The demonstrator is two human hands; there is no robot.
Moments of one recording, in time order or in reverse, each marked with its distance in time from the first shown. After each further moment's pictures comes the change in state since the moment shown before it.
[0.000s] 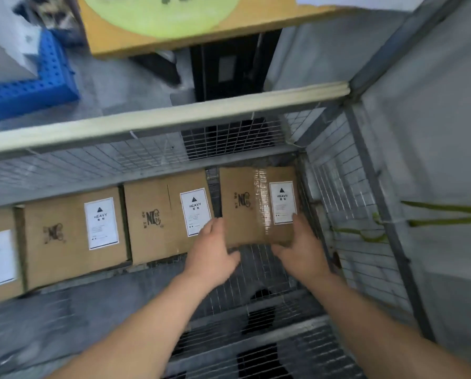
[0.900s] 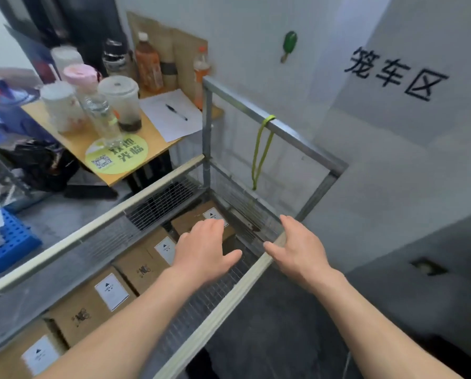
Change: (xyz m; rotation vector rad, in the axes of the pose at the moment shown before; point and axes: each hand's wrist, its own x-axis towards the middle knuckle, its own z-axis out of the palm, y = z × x) left_hand -0.357 0.122 -0.158 0.631 0.067 0.718; right_hand -0.448 -0.101 -0.140 -0.074 0.457 0.182
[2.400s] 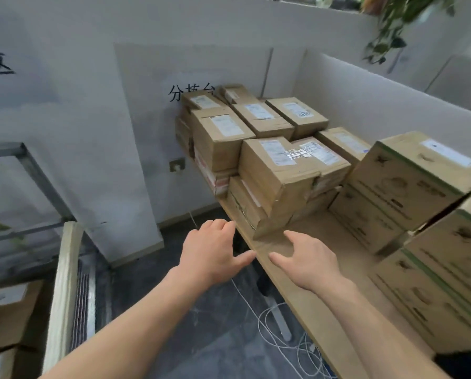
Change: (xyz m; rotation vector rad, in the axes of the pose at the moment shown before) left_hand -0.353 0.252 0.095 0.232 -0.194 1.215; right_hand -0.580 0.116 0.037 0.254 0.389 1.096
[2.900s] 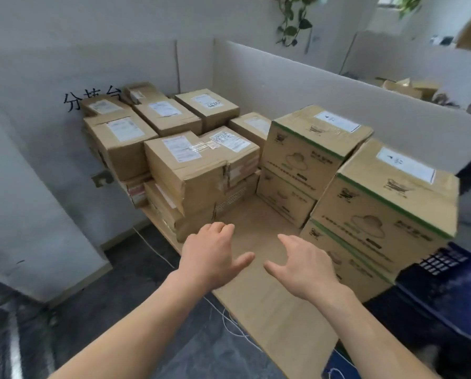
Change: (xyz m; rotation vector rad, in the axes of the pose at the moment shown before) left_hand 0.037 0.186 0.045 0.036 -0.066 0.210; right_hand -0.044 0.173 -0.037 -0.026 0.066 0.176
